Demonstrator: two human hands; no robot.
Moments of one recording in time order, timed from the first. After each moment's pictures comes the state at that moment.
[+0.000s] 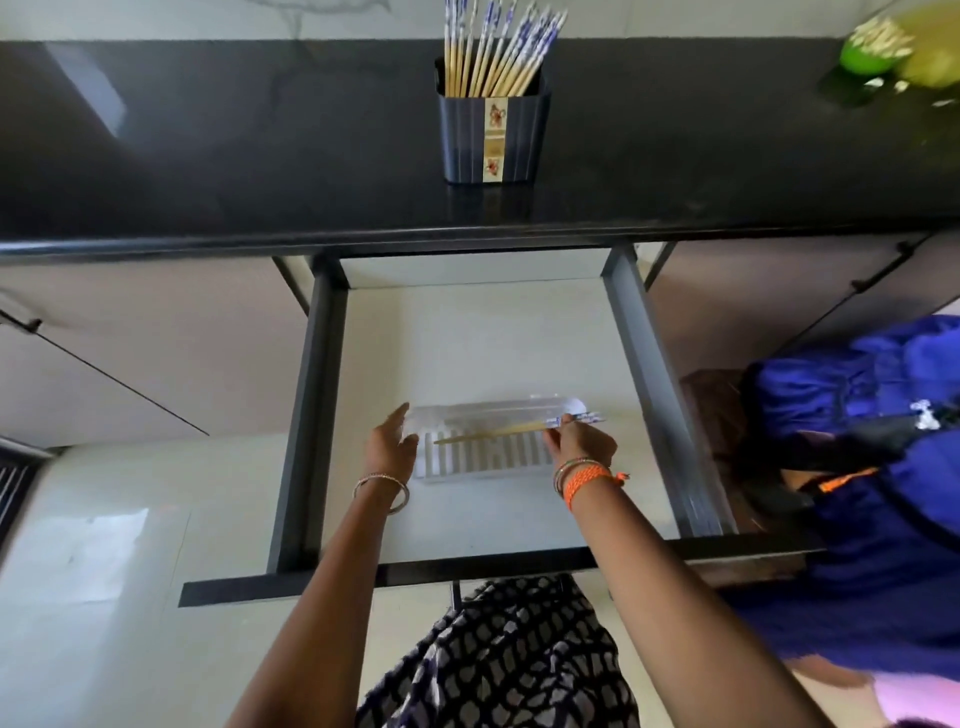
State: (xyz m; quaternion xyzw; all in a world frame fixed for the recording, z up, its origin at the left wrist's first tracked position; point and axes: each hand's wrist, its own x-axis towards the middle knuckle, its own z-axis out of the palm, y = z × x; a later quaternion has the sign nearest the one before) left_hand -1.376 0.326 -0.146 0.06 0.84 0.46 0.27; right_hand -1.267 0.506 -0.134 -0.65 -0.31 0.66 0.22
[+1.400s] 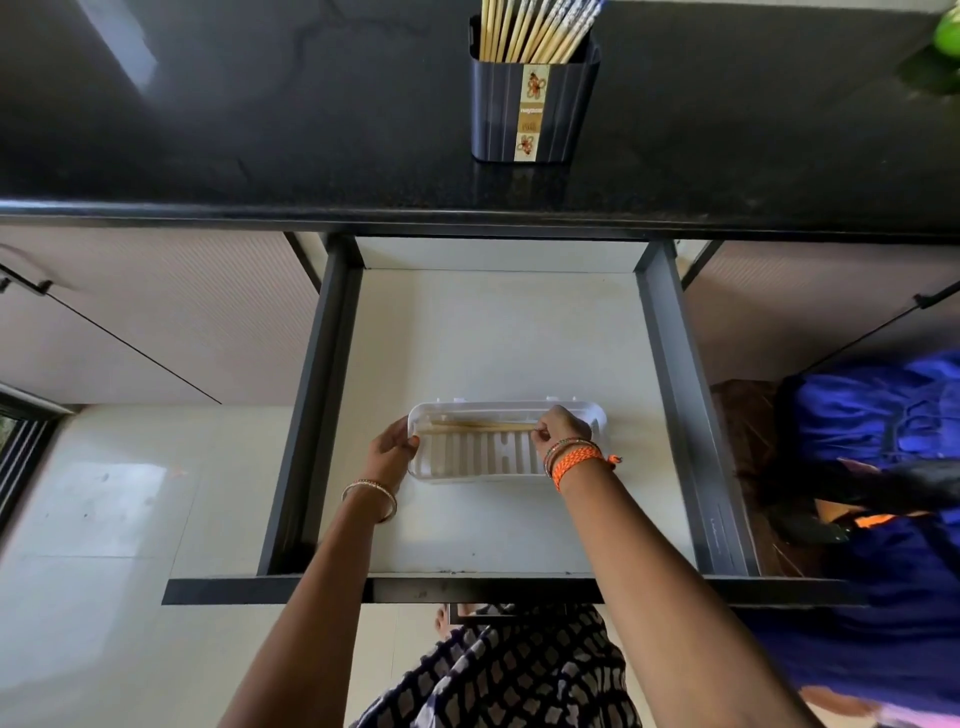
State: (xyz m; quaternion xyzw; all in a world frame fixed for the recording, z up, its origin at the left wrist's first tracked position) left_hand -1.376 0.322 -0.166 -0.05 0.71 0.62 0.33; right_hand -1.309 0.503 -0.130 -0.64 -0.31 0.69 0.11
